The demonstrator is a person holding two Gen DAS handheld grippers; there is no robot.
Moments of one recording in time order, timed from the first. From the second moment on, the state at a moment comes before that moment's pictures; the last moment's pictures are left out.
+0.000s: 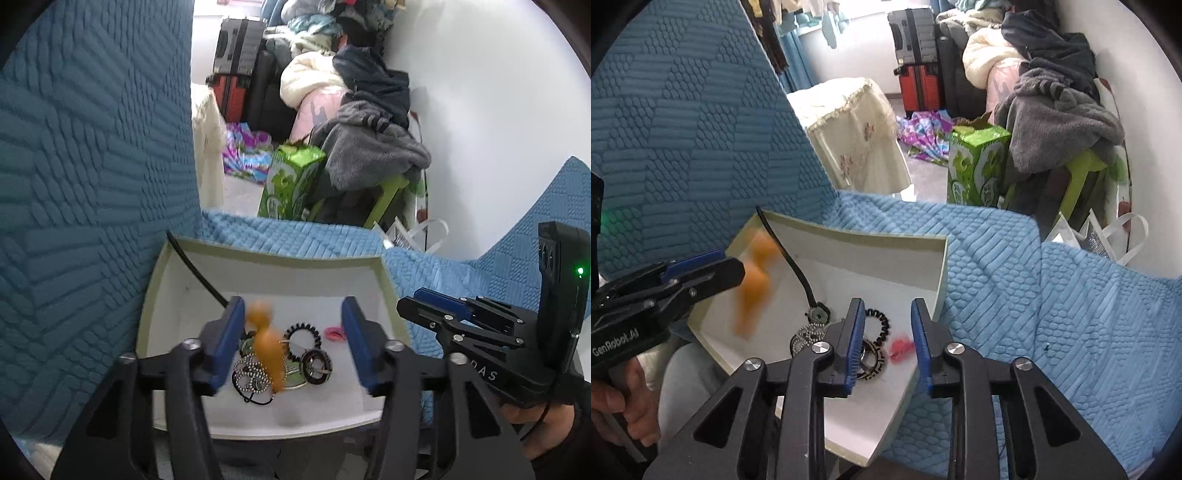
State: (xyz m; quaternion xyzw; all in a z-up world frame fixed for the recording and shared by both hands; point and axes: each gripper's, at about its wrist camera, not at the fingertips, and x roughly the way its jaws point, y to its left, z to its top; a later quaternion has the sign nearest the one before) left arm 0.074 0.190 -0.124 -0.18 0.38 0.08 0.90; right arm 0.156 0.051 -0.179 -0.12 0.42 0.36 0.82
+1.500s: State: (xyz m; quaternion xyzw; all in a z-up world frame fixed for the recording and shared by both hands) left arm -0.026 0.112 -0.028 -0.13 0.32 0.12 0.93; right arm 0.047 -0.077 -0.071 -0.04 0.32 0.30 0.90
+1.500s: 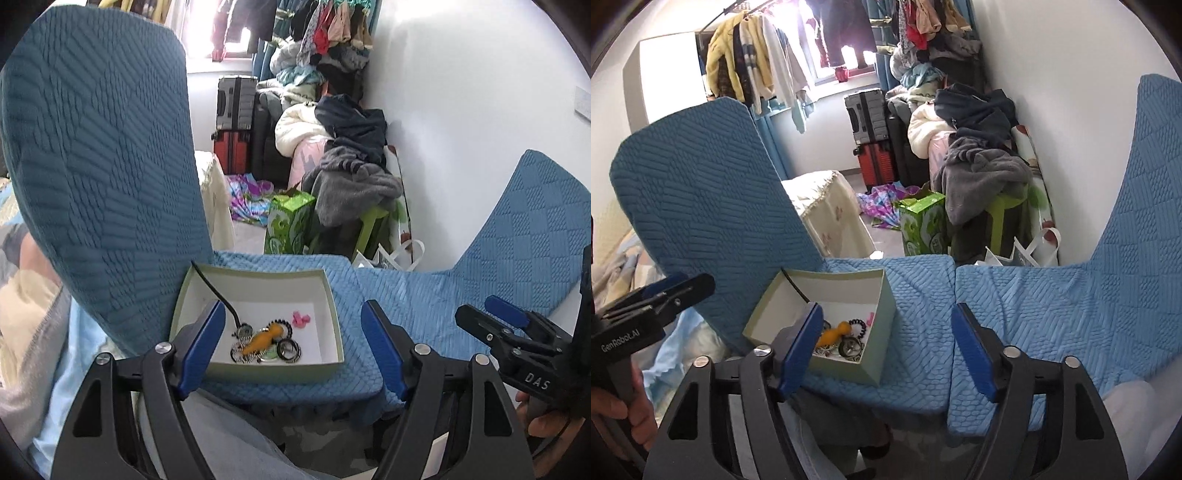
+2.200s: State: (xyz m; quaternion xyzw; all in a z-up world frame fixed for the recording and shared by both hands) left arm -0.023 0.117 -0.057 -0.13 0.36 0.15 0.91; right arm 0.045 -0.076 -0.097 -0.06 0.33 0.27 0.90
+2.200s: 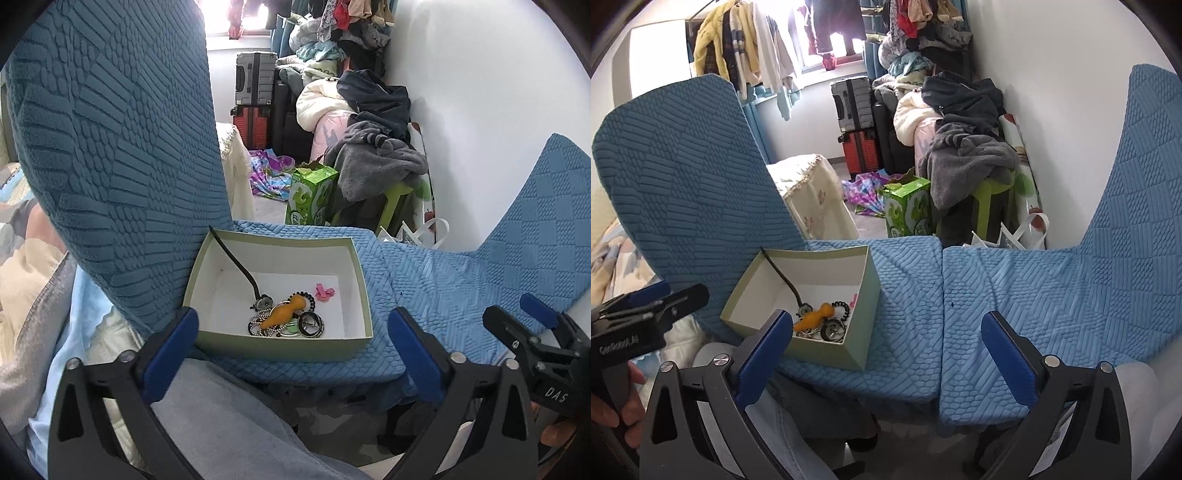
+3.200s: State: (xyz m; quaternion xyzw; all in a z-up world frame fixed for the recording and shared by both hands) left arm -0.026 0.132 -0.061 -0.14 0.37 0.18 0.90; right arm 0.045 -0.070 -0.097 -0.08 0.33 0.26 0.90
